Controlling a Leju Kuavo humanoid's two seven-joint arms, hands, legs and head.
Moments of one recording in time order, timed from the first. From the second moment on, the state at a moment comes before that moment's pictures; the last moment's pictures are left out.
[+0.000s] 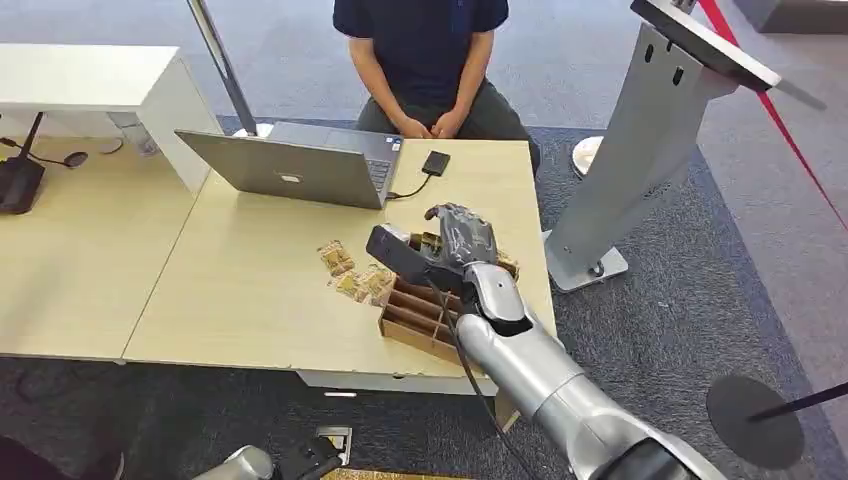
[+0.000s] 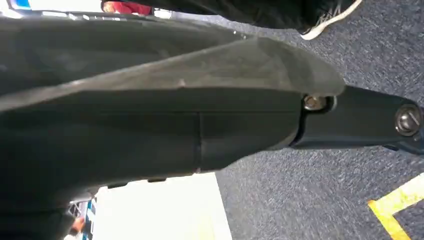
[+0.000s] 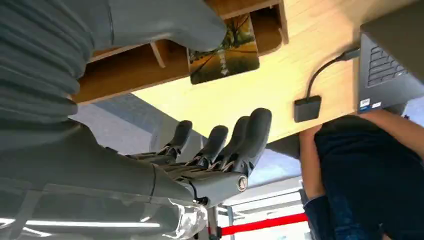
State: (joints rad) left arm -0.42 0.03 -1.14 -0.27 0.57 -0.33 0.40; right arm -0.75 0.17 0.71 -0.70 1.04 -0.22 0.37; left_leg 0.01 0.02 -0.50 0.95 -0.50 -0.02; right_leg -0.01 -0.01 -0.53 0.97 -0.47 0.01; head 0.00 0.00
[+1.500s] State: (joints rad) left arm -0.42 0.03 -1.14 -0.27 0.56 -0.33 0.41; right arm -0.81 0.20 0.70 -0.49 1.03 -0.24 0.39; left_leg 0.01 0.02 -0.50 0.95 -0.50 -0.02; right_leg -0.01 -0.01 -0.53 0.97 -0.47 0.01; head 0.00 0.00
